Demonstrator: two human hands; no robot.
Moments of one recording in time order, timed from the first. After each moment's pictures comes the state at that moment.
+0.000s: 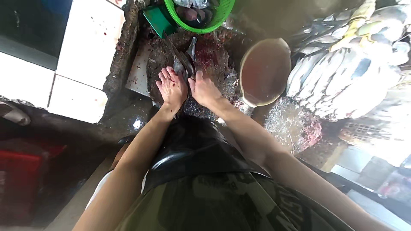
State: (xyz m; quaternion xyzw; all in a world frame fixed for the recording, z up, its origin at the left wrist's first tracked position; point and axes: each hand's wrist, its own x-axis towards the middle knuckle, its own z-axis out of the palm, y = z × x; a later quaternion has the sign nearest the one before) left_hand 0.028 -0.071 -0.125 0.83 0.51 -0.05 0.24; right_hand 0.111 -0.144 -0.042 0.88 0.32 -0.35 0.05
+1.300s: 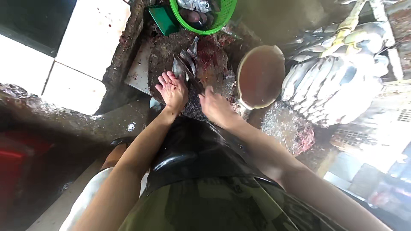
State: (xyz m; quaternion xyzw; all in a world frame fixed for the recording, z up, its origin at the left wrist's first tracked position) left_hand 0.012 -0.093 -0.124 0.81 0.53 -0.03 0.24; right_hand 0.086 -0.195 0.003 0.86 0.36 -0.32 0.13
